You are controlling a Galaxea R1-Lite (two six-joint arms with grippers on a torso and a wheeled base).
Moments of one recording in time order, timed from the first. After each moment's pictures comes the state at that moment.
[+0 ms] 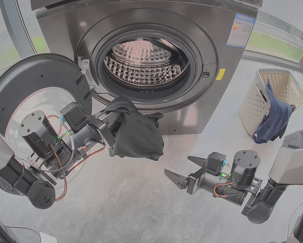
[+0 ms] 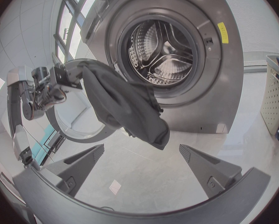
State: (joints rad) left arm -0.48 1.83 -0.54 -1.55 -0.21 -0.14; right arm 0.68 2.09 -0.43 -1.54 0.07 0.19
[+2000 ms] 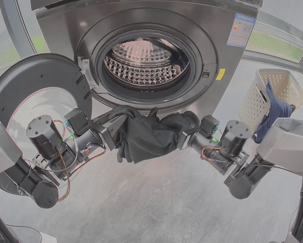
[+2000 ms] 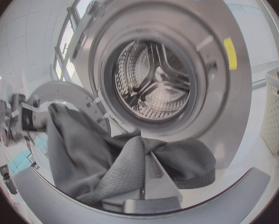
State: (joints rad) left arm -0.45 1.88 -0.54 -1.55 -0.21 -0.17; right arm 0.60 2.20 -0.83 -1.54 0.01 0.17
